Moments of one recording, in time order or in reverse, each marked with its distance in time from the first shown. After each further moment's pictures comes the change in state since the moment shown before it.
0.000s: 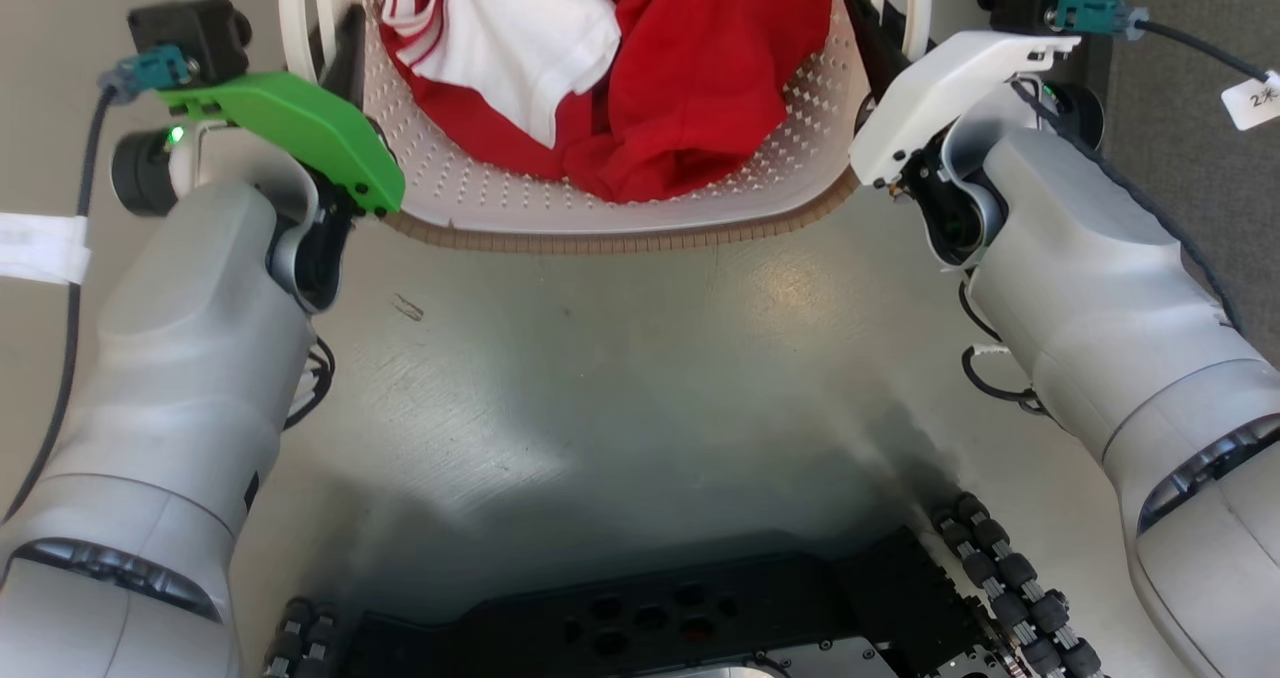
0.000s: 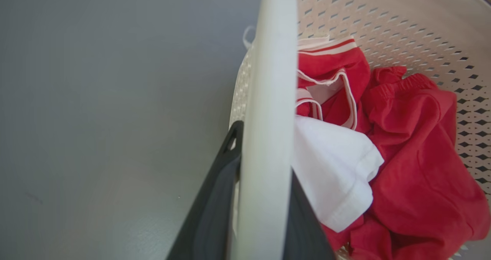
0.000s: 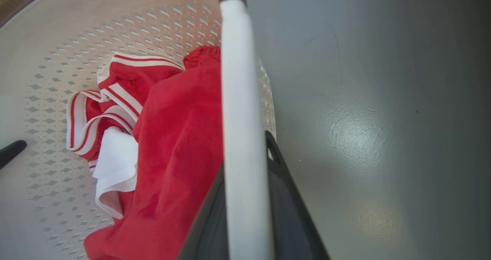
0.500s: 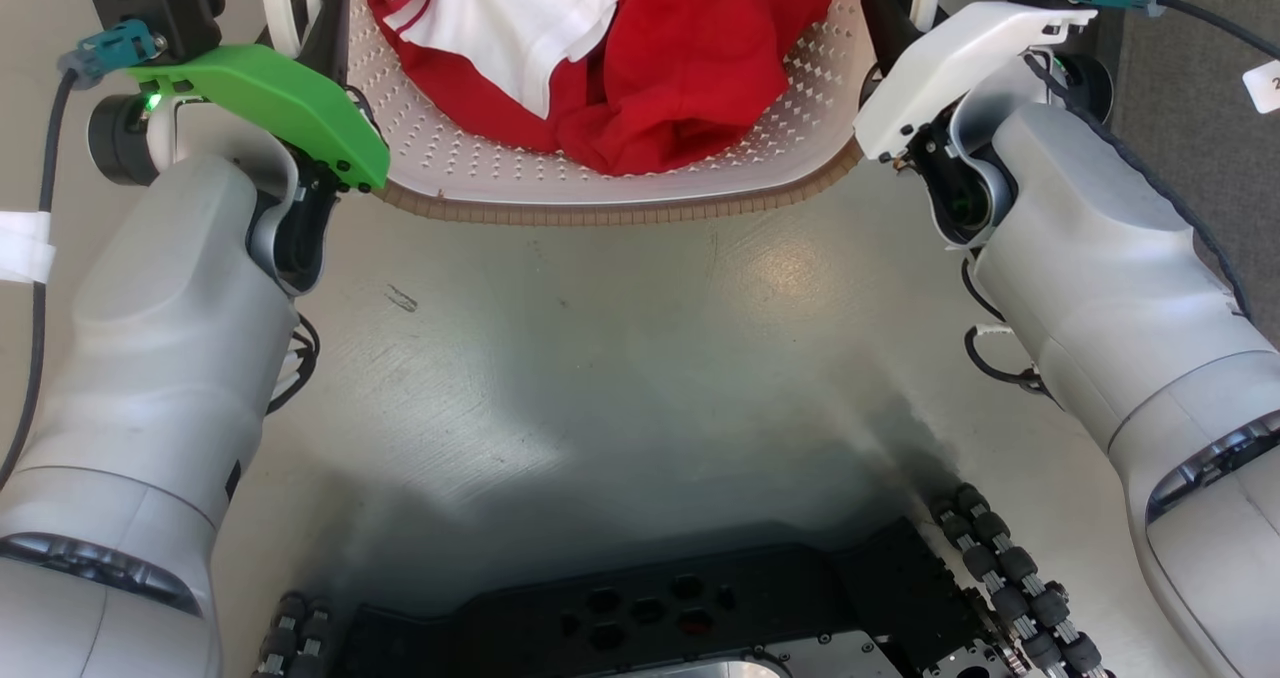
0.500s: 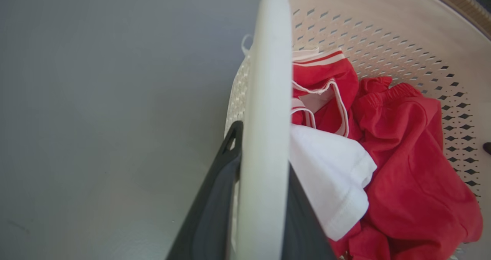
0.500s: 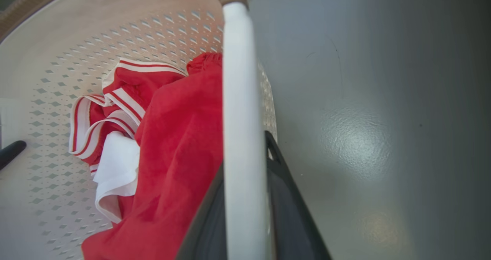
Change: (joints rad) left arm -0.016 0.023 -0.002 -0.033 0.004 -0.001 -0.034; right arm -0.008 -0.005 -0.068 -0.050 -0.055 -0.001 -0.001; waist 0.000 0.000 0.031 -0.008
